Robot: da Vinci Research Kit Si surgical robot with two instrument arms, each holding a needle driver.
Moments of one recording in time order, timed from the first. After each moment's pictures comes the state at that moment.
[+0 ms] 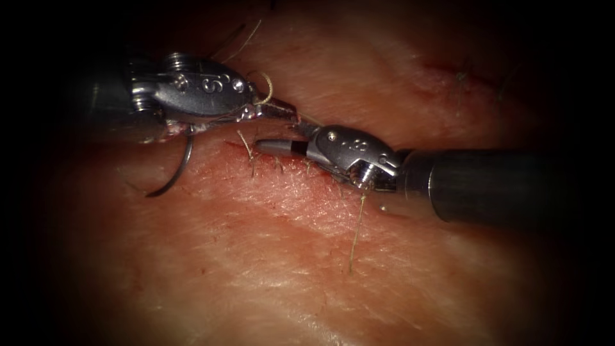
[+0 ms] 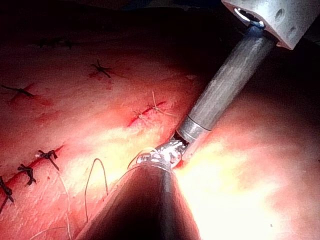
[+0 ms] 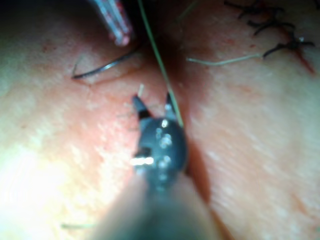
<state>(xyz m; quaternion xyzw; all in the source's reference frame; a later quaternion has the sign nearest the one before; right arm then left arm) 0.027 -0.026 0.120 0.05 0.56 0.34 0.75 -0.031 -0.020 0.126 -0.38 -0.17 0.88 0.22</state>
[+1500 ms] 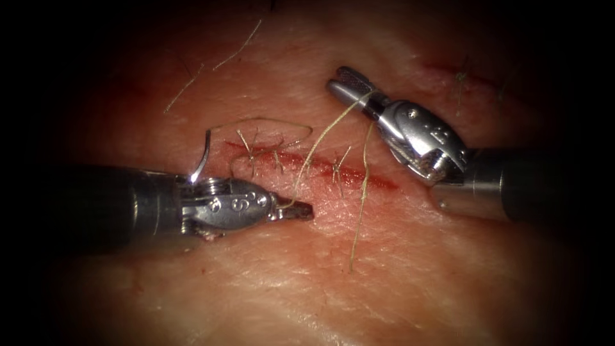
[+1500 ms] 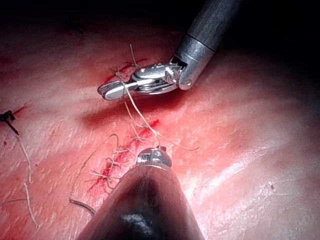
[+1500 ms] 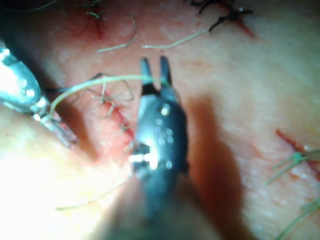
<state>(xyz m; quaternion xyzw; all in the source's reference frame) 0.019 -0.023 0.114 -0.01 0.65 0.41 0.64 -0.034 -0.029 0.138 -0.39 -0.18 0.88 0.20</state>
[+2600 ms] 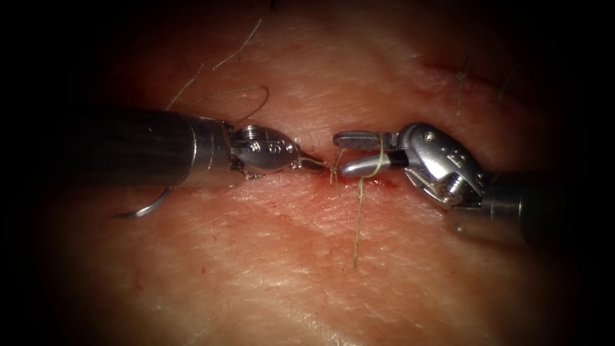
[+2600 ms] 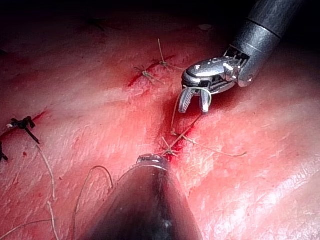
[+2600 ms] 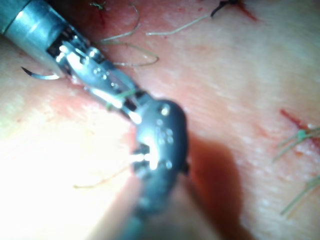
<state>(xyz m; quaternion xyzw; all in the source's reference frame) 0.018 -0.026 0.113 0.25 0.75 0.10 0.61 -0.036 -0.022 0.148 -0.33 -0.21 0.90 0.19</state>
